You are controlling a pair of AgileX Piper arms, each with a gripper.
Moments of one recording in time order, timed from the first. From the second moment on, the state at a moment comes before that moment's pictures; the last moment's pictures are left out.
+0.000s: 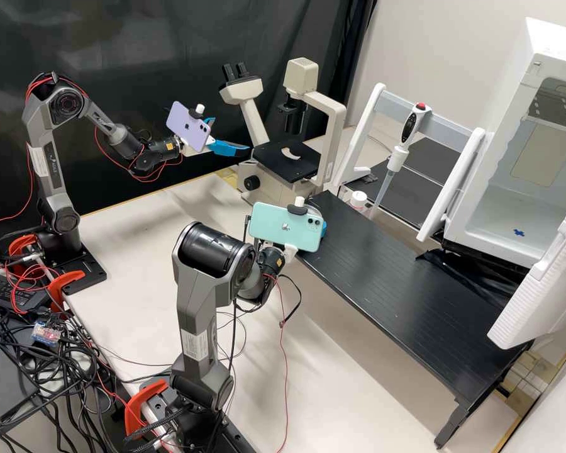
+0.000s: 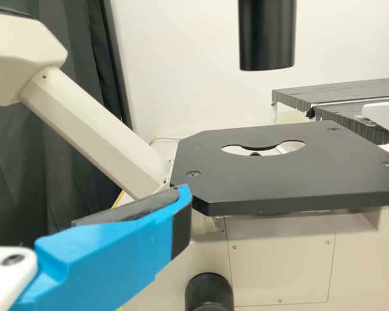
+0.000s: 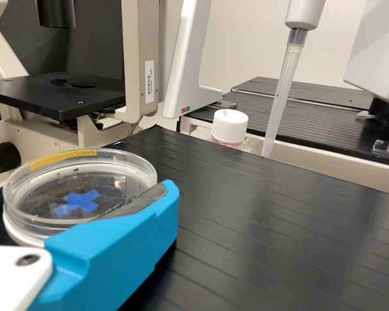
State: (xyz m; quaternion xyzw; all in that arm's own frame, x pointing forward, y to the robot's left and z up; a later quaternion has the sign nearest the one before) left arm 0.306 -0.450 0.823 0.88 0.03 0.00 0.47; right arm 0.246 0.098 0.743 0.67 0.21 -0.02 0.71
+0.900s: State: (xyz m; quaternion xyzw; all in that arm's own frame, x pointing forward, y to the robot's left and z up) left arm 0.306 -0.450 0.823 0.88 0.03 0.00 0.47; right arm 0.251 0.095 0.747 0.67 0.21 -0.03 0.71
